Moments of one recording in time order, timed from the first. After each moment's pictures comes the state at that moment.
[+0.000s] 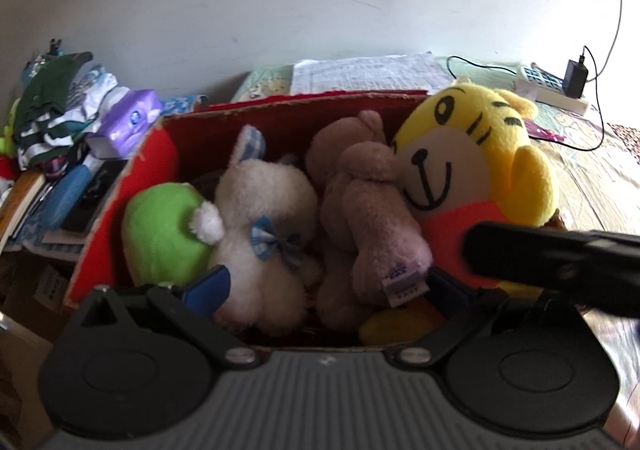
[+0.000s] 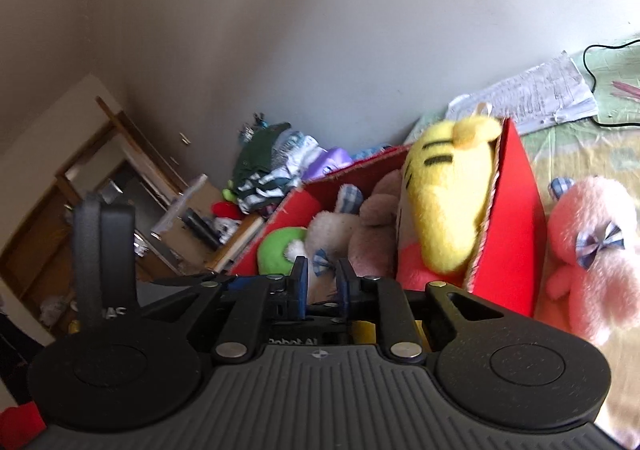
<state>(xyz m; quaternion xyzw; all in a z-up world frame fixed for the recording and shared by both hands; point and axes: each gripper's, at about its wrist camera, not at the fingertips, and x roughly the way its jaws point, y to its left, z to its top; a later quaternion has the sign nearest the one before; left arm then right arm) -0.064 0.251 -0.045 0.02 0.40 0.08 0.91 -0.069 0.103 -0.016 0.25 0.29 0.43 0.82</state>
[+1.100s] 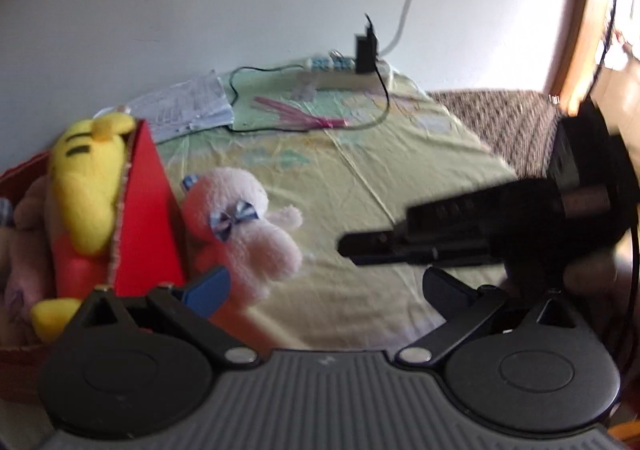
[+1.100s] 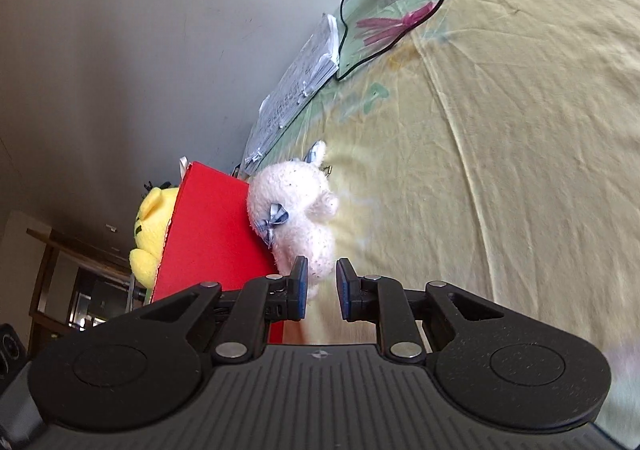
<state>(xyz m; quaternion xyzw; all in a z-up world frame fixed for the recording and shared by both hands) -0.079 0.055 -0.069 0.07 0.38 -0.13 0.91 -0.032 -0.073 -0.113 0.39 0.42 0.27 0.77</state>
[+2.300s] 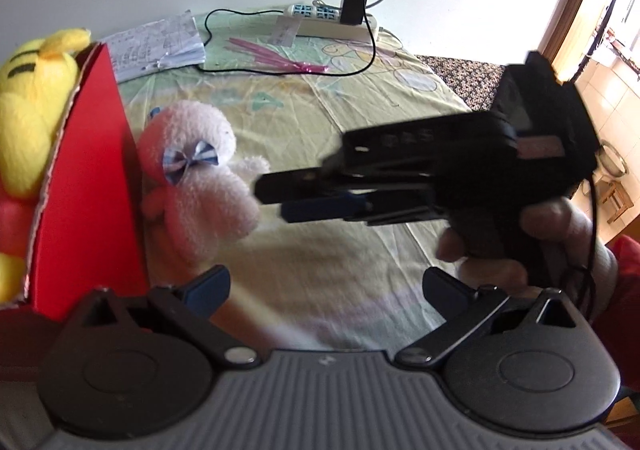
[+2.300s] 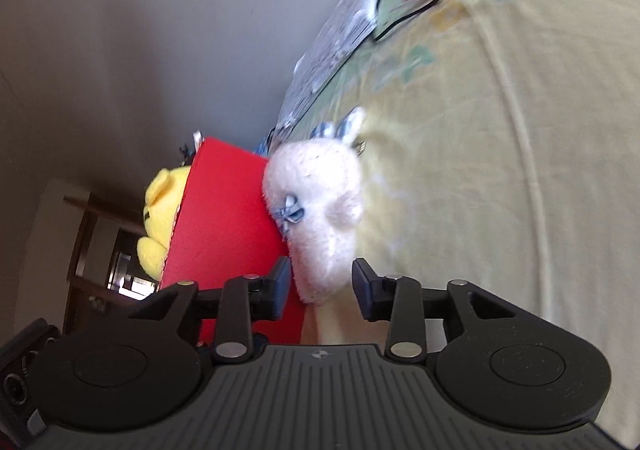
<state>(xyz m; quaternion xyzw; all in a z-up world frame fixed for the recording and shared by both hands) -0.063 0.061 -0.093 0.01 0.44 -0.17 0.88 0.011 -0.046 -0.134 0.39 0.44 0.36 0.73</state>
